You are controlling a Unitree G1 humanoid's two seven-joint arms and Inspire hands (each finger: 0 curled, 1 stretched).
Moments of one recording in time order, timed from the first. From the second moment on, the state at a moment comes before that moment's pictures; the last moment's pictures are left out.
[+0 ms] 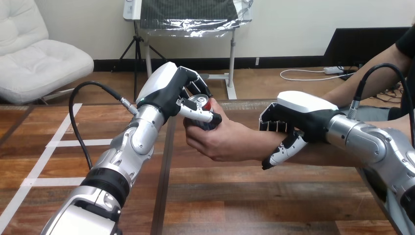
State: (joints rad) left arm -0.86 0.19 -0.26 1.12 0.45 -0.29 0.11; right arm -0.68 -0.60 0.38 0.74 -0.52 -0.42 0.35
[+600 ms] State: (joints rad) left arm -0.86 0.19 -0.23 1.11 0.38 -0.28 0.01; right arm -0.67 -0.62 0.37 0.72 -0.50 -0.41 0.38
